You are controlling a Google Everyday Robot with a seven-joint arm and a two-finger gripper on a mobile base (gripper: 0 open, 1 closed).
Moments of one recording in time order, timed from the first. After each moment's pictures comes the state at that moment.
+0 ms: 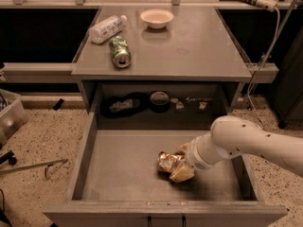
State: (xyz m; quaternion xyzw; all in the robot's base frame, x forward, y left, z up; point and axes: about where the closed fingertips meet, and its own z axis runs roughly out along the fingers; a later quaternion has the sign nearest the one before) arm 0.478 -0.101 0.594 -0.57 0.78 0.14 0.21
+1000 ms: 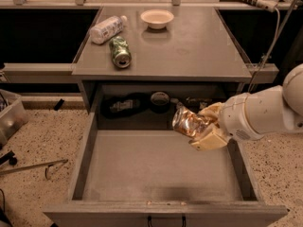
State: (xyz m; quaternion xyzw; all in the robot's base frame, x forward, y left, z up) arm 0.465 -0.133 0.817 -0.55 0.76 0.10 0.34
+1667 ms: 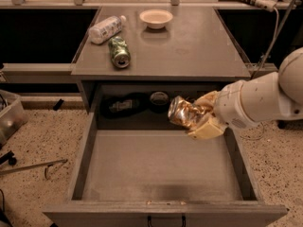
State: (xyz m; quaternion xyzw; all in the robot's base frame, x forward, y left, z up) arm 0.479 -0.125 0.841 -0.57 0.74 0.08 0.35
